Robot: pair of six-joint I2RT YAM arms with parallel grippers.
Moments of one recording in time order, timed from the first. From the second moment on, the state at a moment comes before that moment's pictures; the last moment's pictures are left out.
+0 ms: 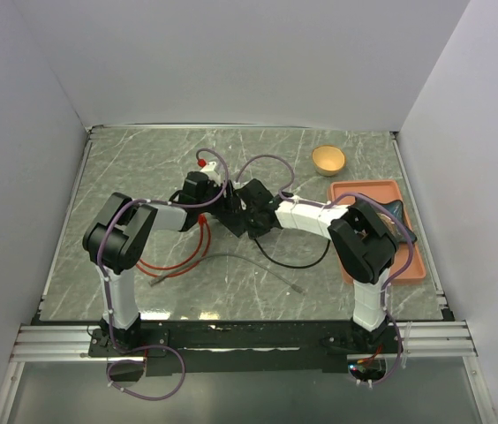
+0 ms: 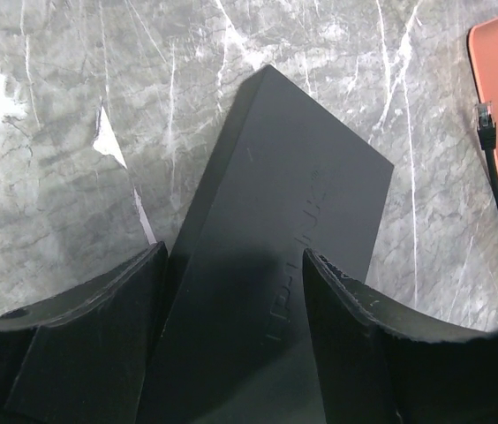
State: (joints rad) left arm -0.45 1.94 0.97 0.46 0.29 -0.50; right arm 0.73 1.91 1.25 -0.39 0.04 0.25
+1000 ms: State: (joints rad) left arm -0.46 1.93 0.94 0.49 0.29 -0.47; right arm 0.70 1.92 1.24 -0.33 -0.07 0.05
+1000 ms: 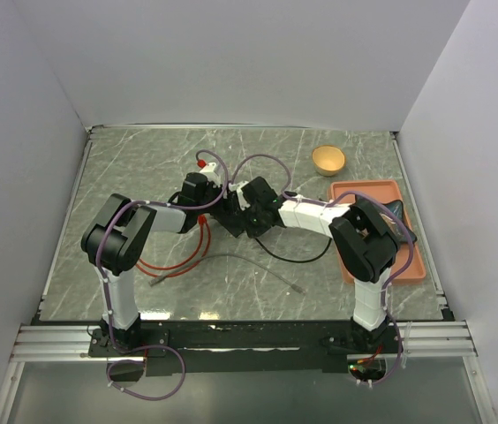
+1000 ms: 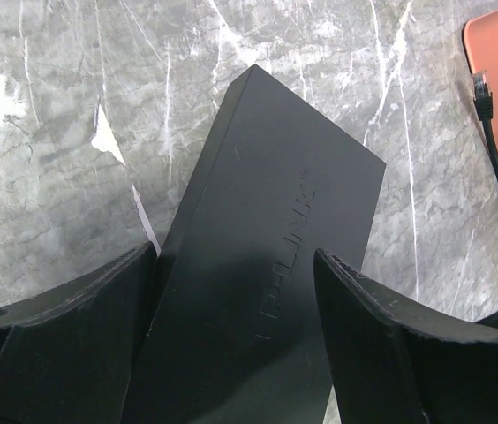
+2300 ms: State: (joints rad) left arm -0.44 1.96 0.96 0.55 0.32 -0.44; right arm 0.65 1.88 1.14 -0.18 -0.13 0.13
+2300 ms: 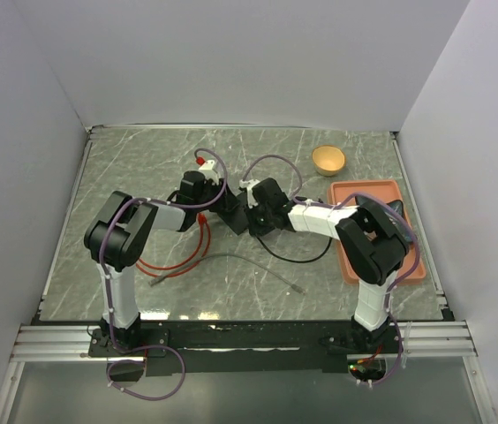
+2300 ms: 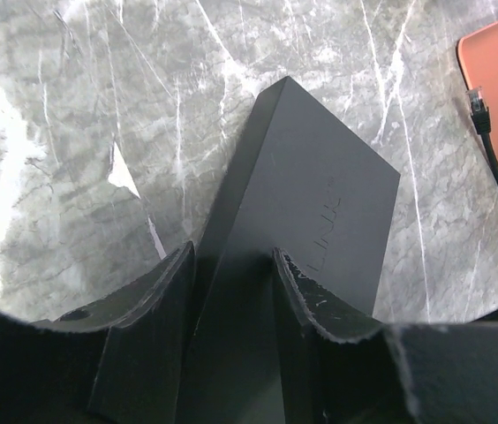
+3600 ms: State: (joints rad) left arm -0.48 1.99 0.93 0.66 0.27 -0.46; right arm 0.64 1.90 1.19 -0.26 -0.13 0.12
